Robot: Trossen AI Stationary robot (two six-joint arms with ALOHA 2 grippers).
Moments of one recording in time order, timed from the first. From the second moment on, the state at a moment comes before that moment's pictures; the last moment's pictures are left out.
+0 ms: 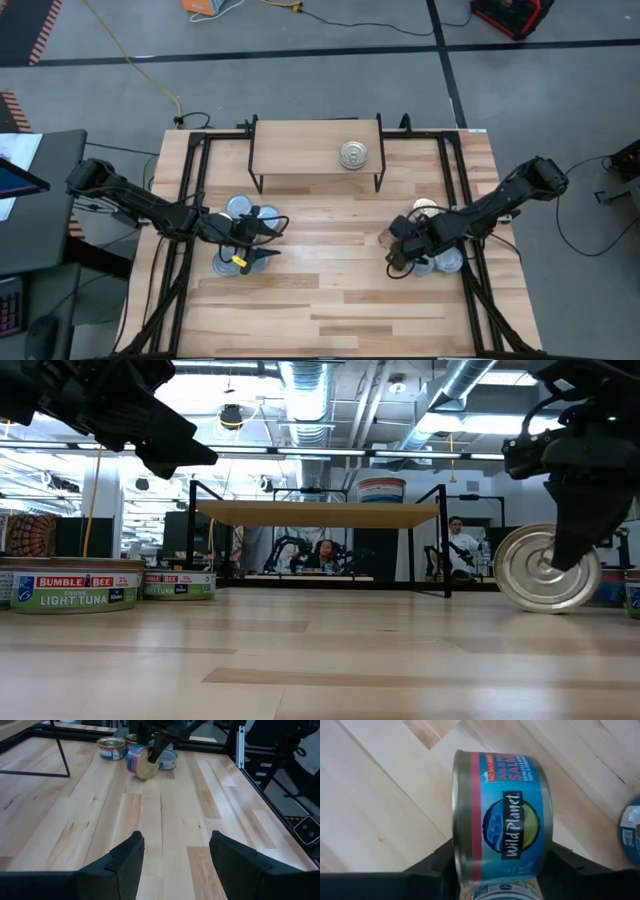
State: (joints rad) left arm -0.33 1.03 0.40 0.35 -0.25 -0.20; right arm 0.39 1.33 0.72 -0.75 0.28 1.11
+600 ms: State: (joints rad) left arm -0.33 1.03 0.40 0.42 -0.36 -0.11; right arm 0.06 1.18 0.86 -0.44 0.21 0.54
